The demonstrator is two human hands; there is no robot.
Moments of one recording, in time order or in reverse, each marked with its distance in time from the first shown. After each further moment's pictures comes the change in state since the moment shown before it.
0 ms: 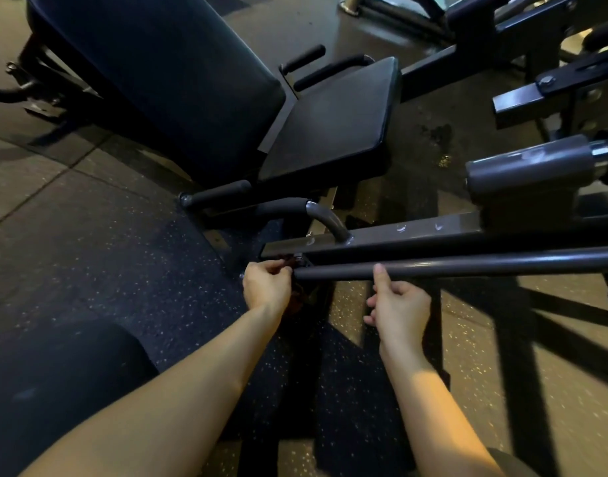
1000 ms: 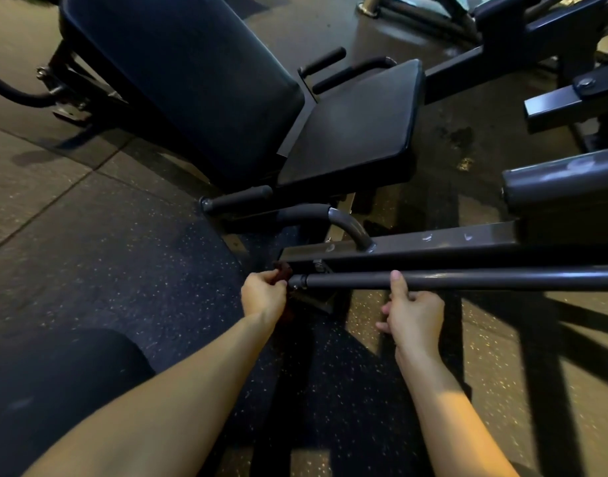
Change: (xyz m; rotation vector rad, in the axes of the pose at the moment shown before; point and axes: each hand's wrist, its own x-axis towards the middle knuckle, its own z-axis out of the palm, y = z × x) left_hand 0.026 -0.020 -0.025 0.114 -0.031 0.011; right_hand 0.008 0.004 0.018 -0.004 -0.003 0.029
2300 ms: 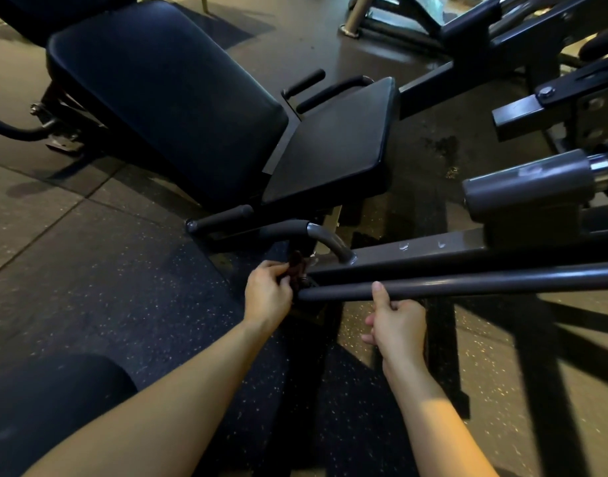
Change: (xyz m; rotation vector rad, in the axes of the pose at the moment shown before) left_hand -0.006 0.036 0.010 0.237 -0.058 0.470; right_hand 0.013 0.009 -0.006 0.053 -0.092 0.049
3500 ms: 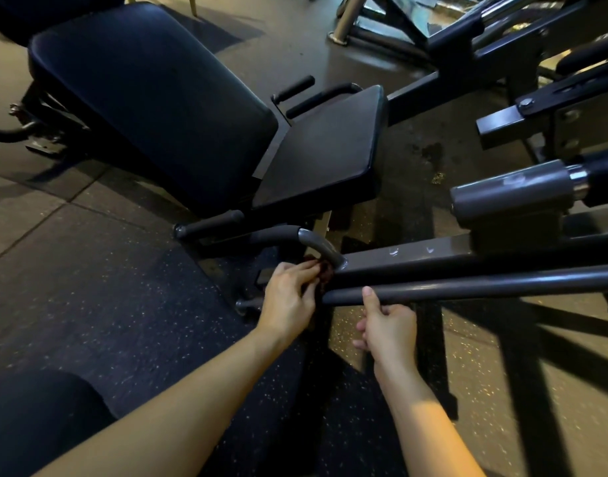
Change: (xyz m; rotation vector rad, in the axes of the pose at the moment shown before) left_hand -0.017 0.027 0.009 0.021 -0.071 0.351; right_hand -0.002 -0.003 0.001 0.023 -0.002 0.022
